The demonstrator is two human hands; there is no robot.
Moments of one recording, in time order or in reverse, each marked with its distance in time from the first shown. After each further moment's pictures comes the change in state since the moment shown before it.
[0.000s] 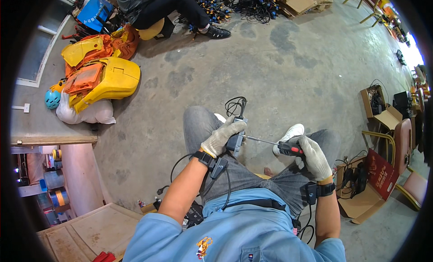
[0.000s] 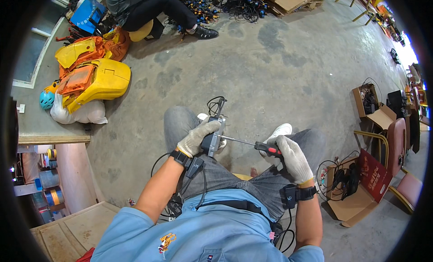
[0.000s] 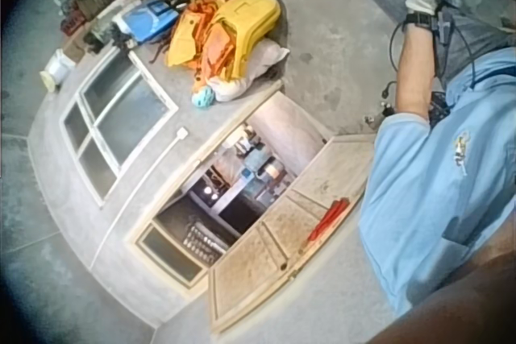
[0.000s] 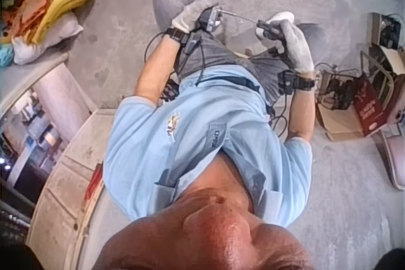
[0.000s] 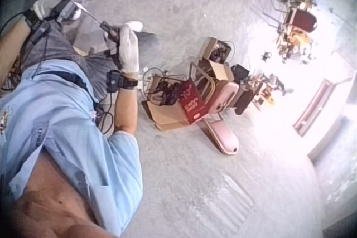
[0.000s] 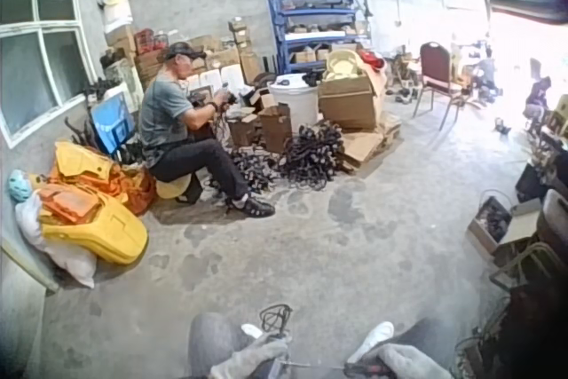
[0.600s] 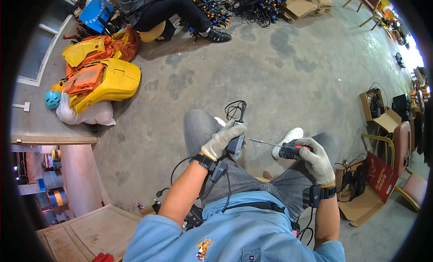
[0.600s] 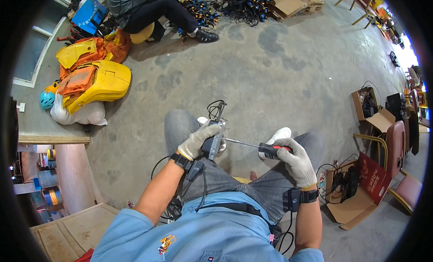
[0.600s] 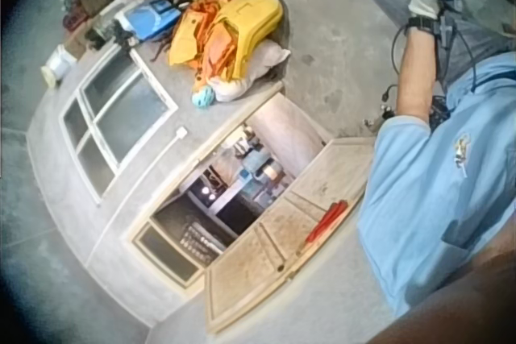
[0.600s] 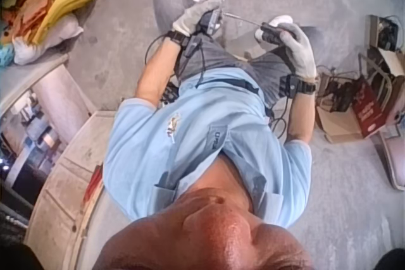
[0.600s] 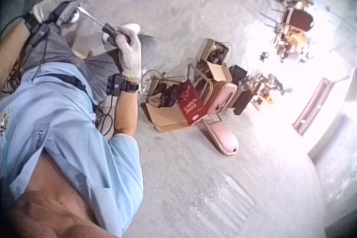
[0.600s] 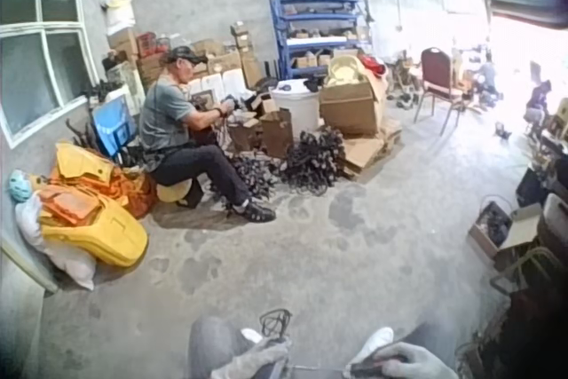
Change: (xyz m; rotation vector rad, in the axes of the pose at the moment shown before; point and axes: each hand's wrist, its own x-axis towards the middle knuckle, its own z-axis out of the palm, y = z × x) left_hand -0.002 0.003 0.002 0.065 -0.012 0.016; right_hand 0.010 0.037 -0.017 0.174 0.014 -0.188
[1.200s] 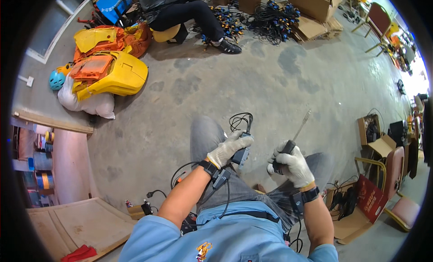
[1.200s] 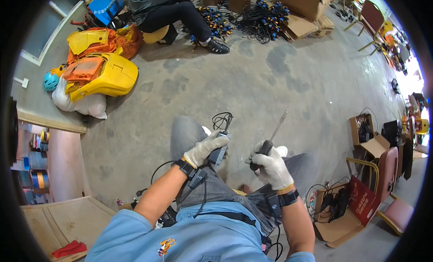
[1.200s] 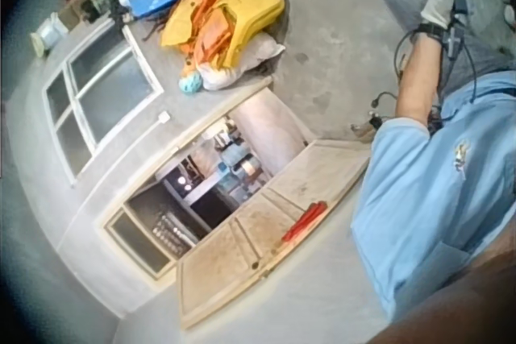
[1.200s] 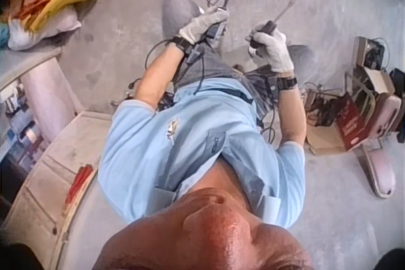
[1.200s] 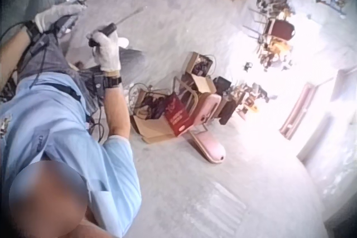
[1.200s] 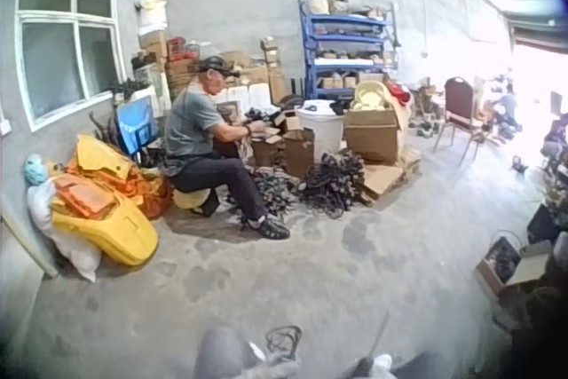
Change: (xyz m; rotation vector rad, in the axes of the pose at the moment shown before) left_hand 0.007 -0.005 0.002 0.081 0.019 0.071; right_hand 0.055 -0.003 0.063 0.239 -0.160 0.122
